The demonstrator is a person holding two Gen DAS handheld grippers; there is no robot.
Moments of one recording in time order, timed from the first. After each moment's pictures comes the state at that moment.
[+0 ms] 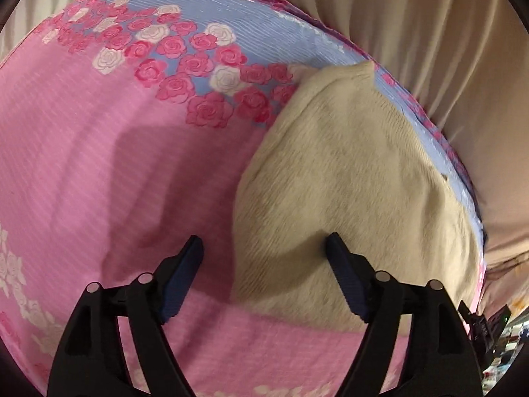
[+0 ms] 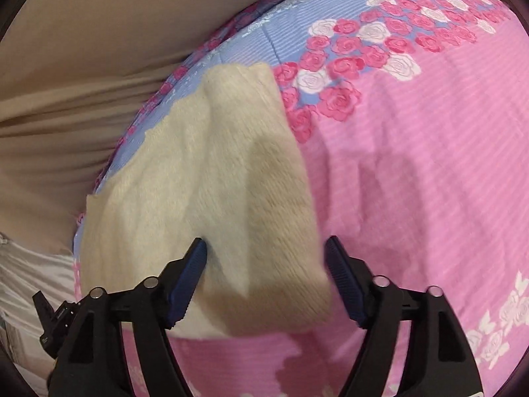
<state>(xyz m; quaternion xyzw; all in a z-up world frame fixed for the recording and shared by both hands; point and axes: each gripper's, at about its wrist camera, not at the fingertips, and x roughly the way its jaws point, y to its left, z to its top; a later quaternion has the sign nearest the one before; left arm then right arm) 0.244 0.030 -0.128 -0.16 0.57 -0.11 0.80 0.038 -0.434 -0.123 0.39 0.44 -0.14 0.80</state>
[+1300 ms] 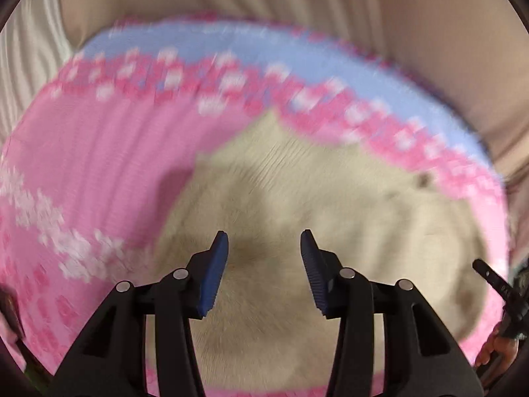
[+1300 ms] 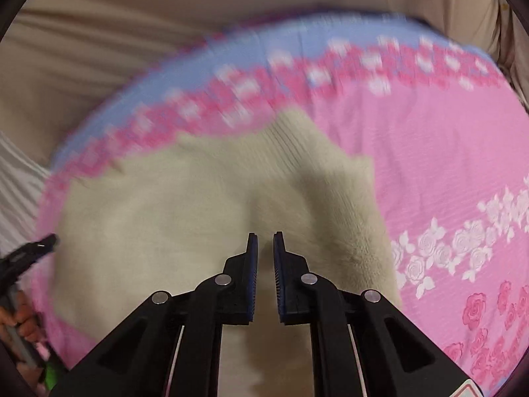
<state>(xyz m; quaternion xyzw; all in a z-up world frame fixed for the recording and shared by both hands) 0.126 -0.027 -0.099 0.00 0.56 -0.13 0.82 -0.025 -0.378 -0.104 0.20 0.53 -0.15 0.81</state>
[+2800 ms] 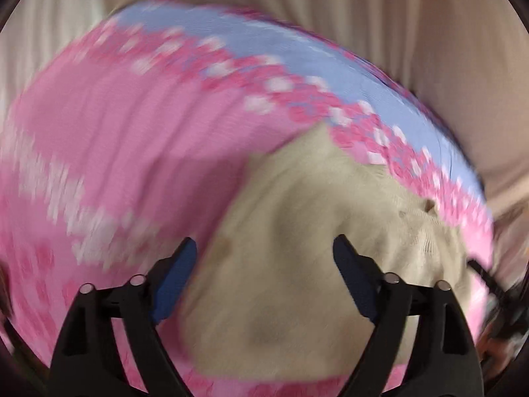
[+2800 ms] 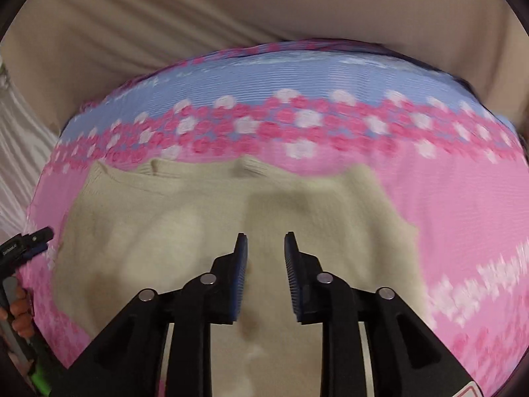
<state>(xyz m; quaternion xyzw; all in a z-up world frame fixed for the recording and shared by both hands) 0.129 0.058 -0.083 -0.12 0.57 -0.12 0.81 -0.006 -0.329 -0.042 0.13 0.50 -0.11 0.85</state>
